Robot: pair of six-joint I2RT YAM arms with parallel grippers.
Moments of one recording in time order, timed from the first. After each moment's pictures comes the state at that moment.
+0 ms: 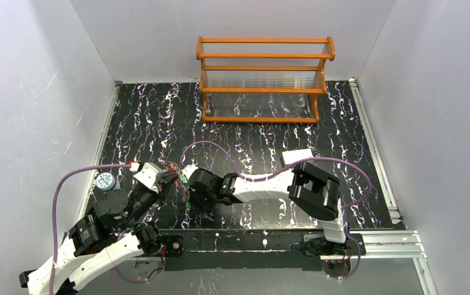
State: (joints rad) left arm -1.00 0.19 0.71 -0.66 -0.37 0.01; right arm 1.30 1.97 1.30 -0.23 -0.01 0.37
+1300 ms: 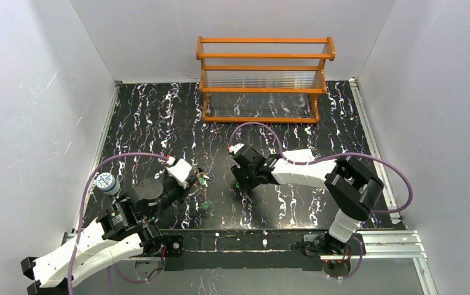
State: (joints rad) left arm -1.00 0.37 0.59 -0.52 -0.31 0.01; right arm 1.01 1.70 0.98 -0.32 0.05 0.34
